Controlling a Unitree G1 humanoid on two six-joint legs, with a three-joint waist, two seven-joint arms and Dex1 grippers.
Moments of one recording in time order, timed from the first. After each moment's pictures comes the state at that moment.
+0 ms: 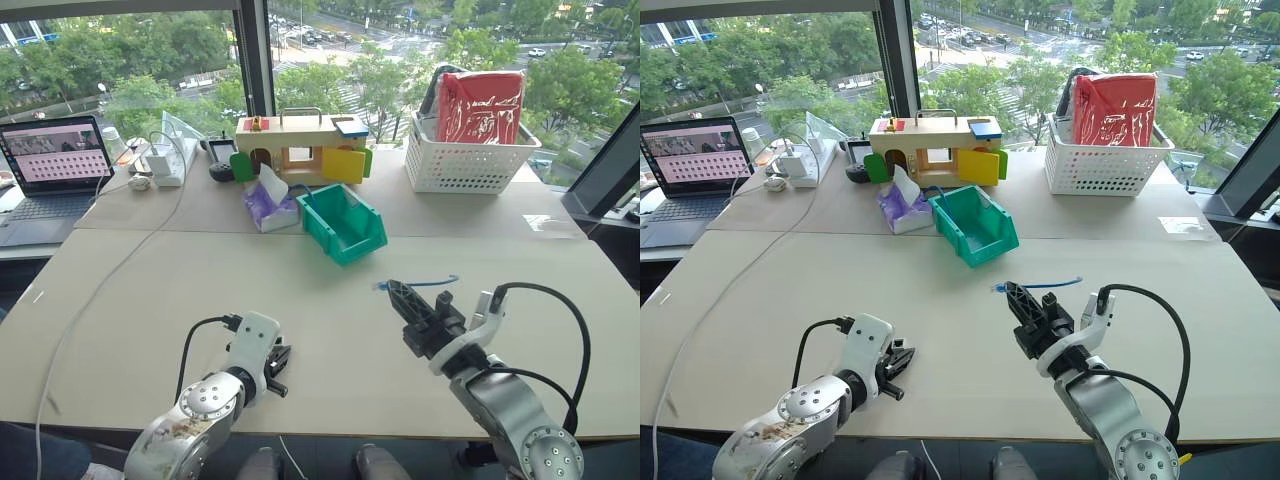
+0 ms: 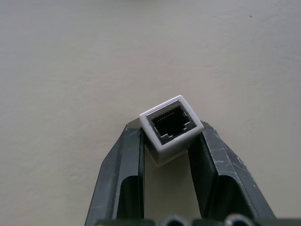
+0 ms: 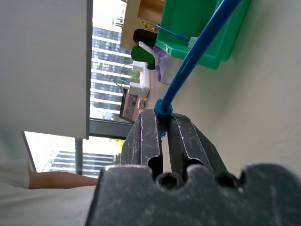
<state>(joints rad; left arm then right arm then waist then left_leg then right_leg) -0.02 0.39 -0.16 -0.73 -0.31 1.08 -0.17 0.06 -0.21 -0.05 -0.62 1.74 0.42 -0.43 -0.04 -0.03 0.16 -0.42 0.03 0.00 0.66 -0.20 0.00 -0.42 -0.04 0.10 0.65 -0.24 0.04</state>
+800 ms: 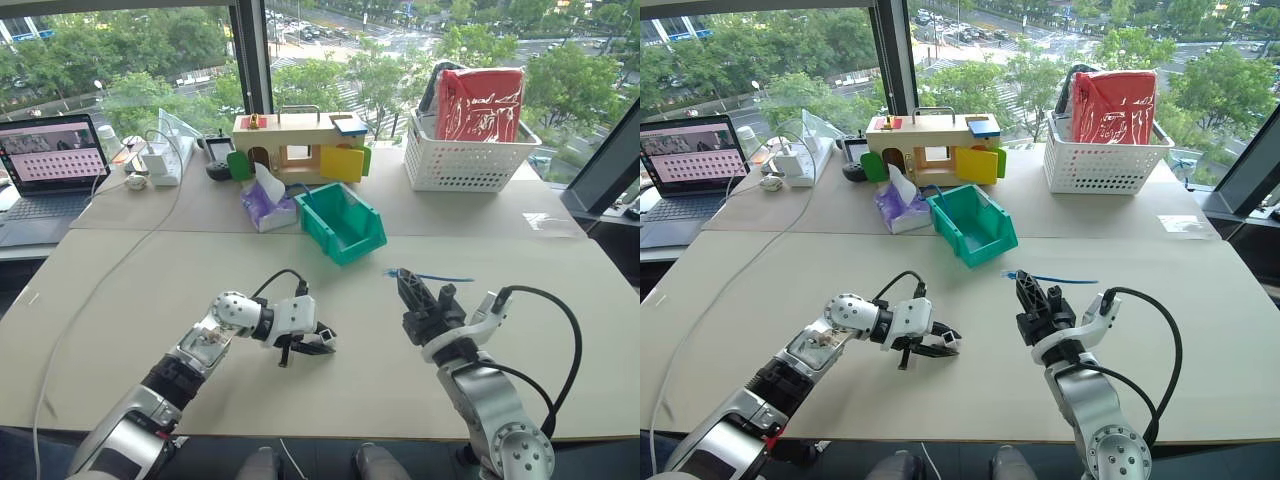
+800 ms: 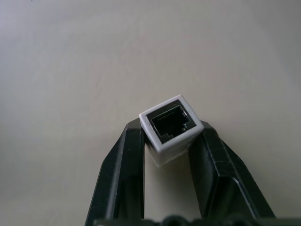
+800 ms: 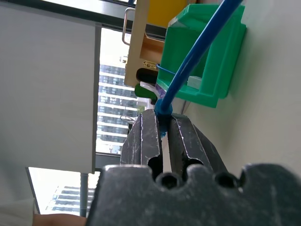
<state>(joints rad) -0.60 0.49 -0.46 0.32 -0.13 -0.07 -1.20 0.04 -0.07 -0.06 -0.58 1.56 0.36 -0.36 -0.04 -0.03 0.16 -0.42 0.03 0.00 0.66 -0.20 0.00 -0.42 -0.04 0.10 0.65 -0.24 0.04</state>
